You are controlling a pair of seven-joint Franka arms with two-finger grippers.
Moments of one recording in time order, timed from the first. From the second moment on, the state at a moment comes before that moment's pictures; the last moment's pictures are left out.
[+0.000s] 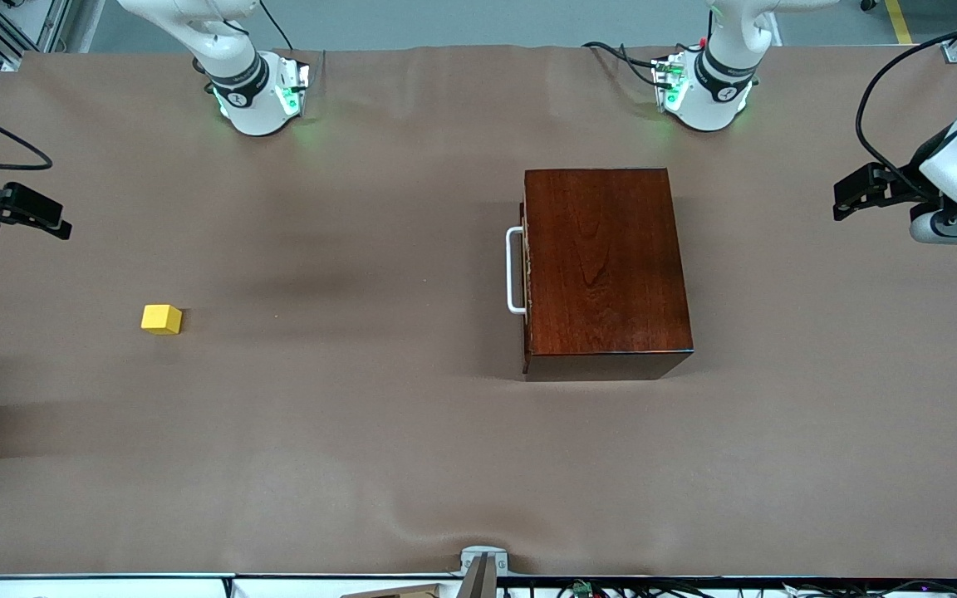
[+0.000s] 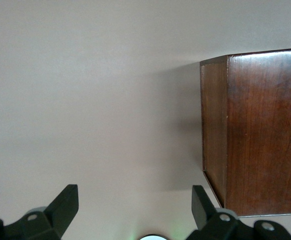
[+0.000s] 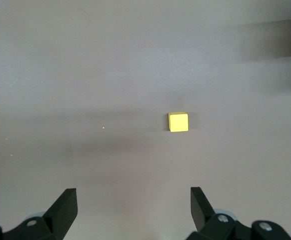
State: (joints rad) left arm -0.03 0.02 -0.06 -1.55 0.03 1.49 0.00; right arm -0.05 0.03 -0.02 -1.54 0.01 1.52 -0.03
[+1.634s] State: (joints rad) left arm -0.14 0.09 -0.10 -1.49 0.02 1.49 -0.29; right arm -0.05 0.03 -0.02 -1.54 0.01 1.52 -0.03
